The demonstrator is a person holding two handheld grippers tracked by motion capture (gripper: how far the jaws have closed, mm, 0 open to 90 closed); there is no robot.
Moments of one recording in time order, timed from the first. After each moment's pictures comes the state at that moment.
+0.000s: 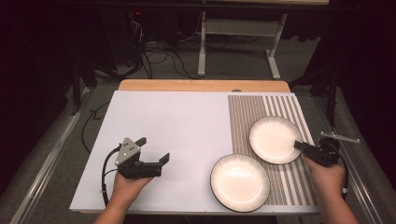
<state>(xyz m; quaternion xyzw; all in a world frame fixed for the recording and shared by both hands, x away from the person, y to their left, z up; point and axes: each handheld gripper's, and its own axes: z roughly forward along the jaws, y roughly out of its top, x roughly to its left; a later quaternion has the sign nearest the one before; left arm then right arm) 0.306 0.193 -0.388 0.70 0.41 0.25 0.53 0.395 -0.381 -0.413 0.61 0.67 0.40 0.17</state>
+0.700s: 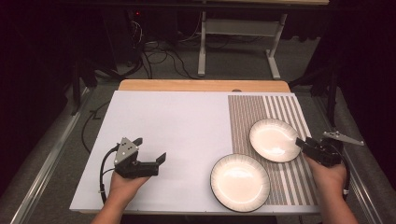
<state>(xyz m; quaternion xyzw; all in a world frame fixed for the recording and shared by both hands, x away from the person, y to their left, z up) 0.309 0.205 -0.391 0.70 0.42 0.26 0.51 0.386 -0.380 -0.402 0.57 0.67 0.41 0.25</state>
